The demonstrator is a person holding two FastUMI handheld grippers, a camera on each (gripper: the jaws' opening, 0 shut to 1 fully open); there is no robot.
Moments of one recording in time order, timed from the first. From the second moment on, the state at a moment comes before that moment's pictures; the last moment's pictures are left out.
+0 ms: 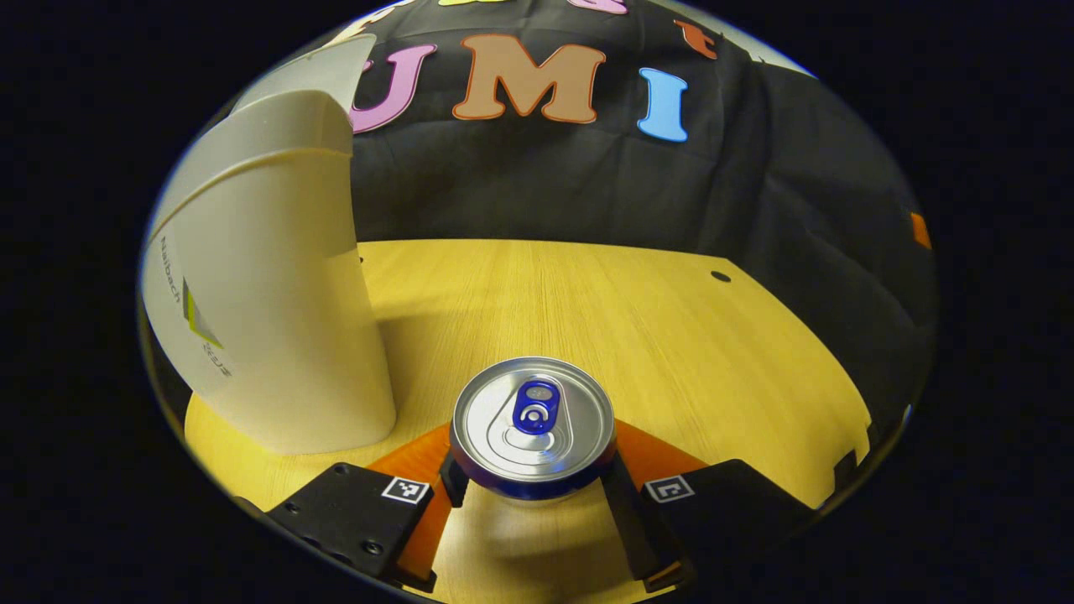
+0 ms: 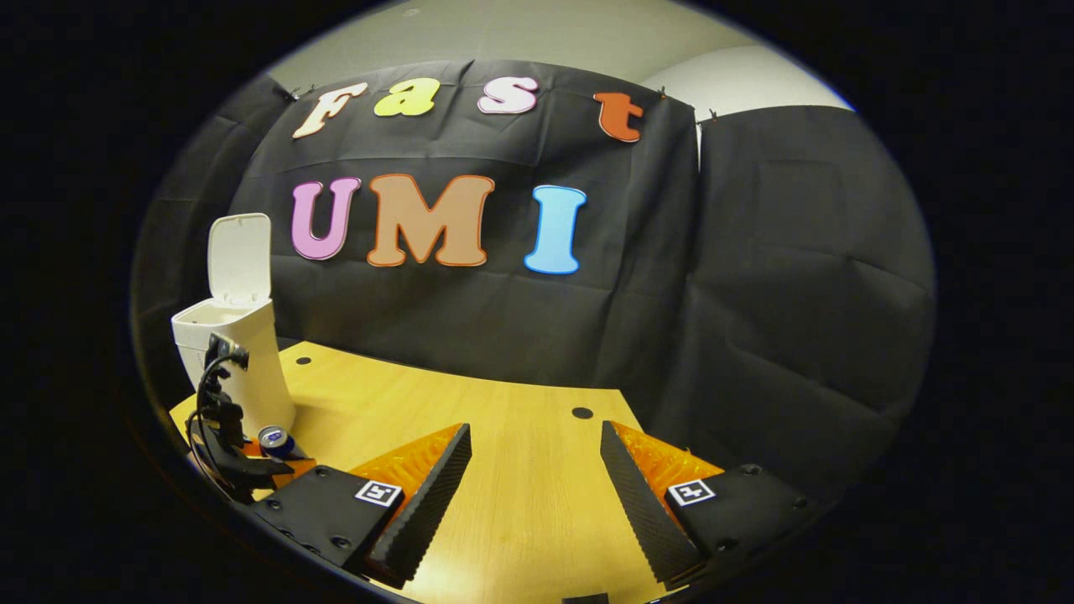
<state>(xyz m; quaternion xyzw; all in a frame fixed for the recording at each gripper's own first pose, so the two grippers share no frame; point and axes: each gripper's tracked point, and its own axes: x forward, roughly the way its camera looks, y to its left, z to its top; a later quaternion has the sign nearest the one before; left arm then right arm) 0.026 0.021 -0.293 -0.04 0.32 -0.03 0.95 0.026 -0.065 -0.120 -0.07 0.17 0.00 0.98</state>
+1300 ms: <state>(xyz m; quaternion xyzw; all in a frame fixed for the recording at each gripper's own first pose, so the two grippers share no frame) 0.128 0.128 0.006 0.08 0.03 0.04 1.00 0.069 -0.002 -0.110 -0.04 0.14 0.05 0.99</state>
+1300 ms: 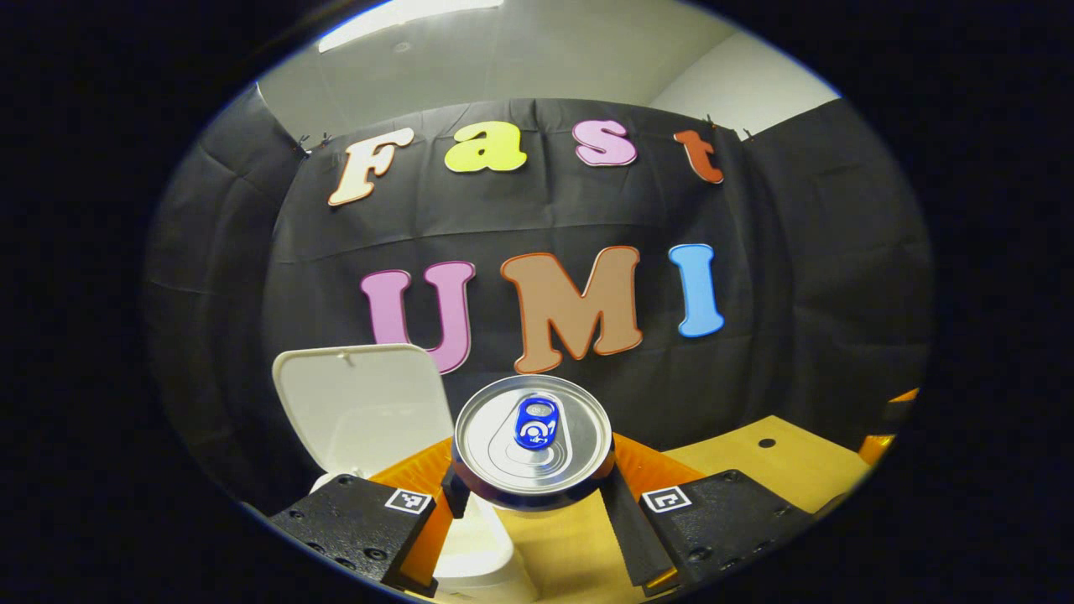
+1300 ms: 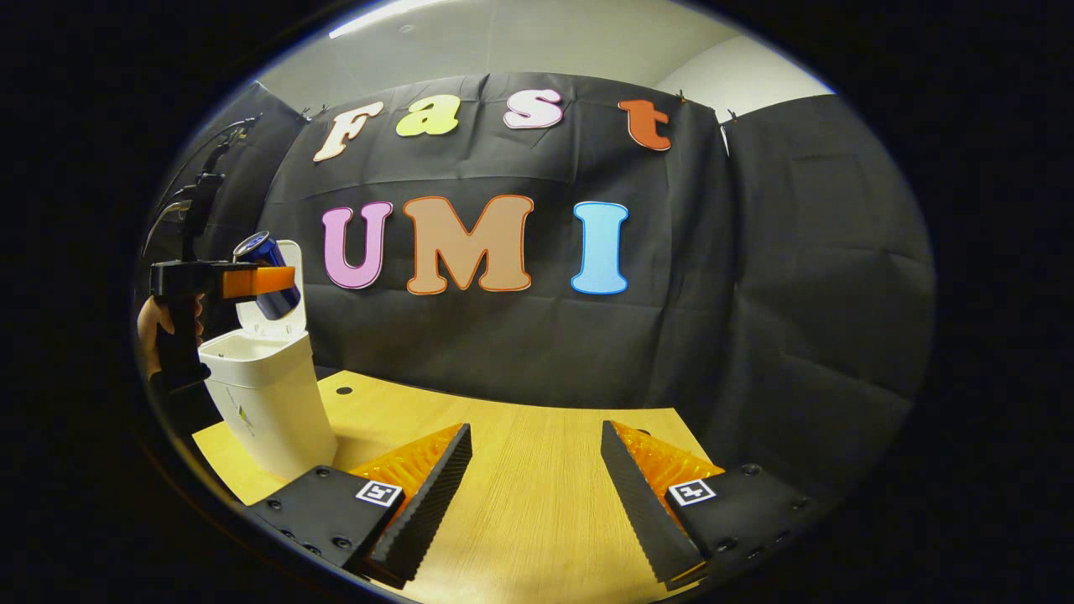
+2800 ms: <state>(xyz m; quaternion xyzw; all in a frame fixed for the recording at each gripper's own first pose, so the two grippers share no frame) 0.129 0.245 0.056 0.06 0.02 0.17 0.98 0.068 0.031 -0.116 -0.04 0.14 0.07 0.99</state>
